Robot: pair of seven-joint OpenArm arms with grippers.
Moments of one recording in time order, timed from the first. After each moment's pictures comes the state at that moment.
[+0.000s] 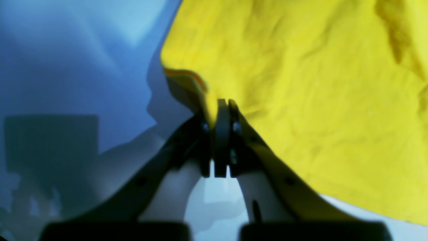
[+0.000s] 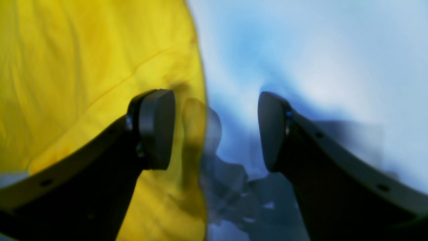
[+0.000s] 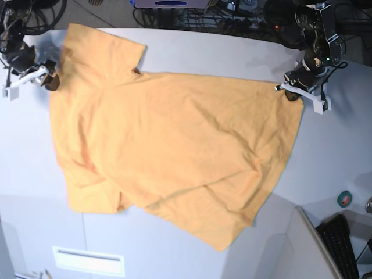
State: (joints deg) left arm 14.9 -9.7 -26.1 75.9 -24.3 -16.6 31.2; right arm -17.6 10.3 31.7 70.2 32.6 30.2 -39.3
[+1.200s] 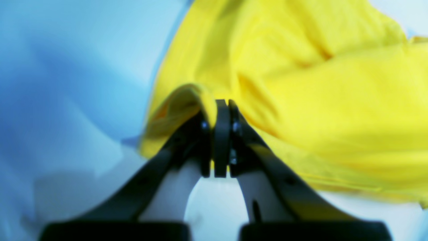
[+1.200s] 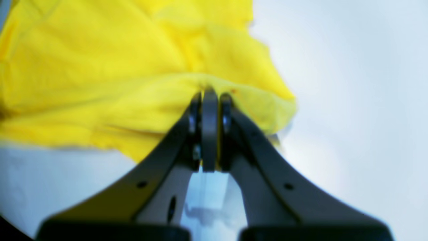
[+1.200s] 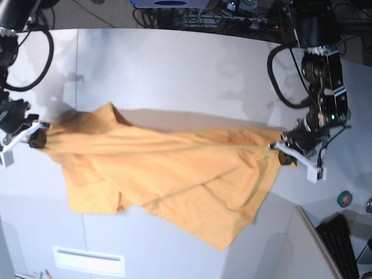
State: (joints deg) left arm -2.7 -12.6 -17.6 80.7 -24.0 -16.3 41.4; right arm -5.1 14.3 26.0 88.4 31.0 24.5 -53.1
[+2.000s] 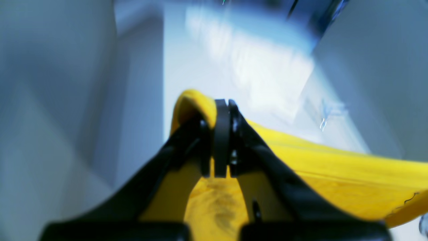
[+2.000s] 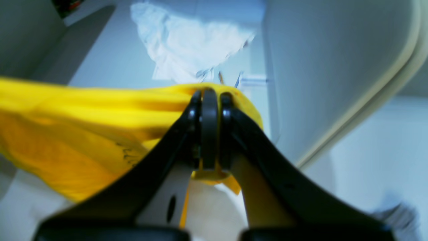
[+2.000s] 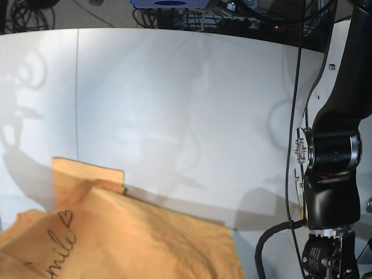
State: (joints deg) left arm -56.2 -9.9 1.0 61.5 -25.6 -10.0 38.9; right arm 31.7 31.8 26.4 89.3 32.2 21.6 -55.2
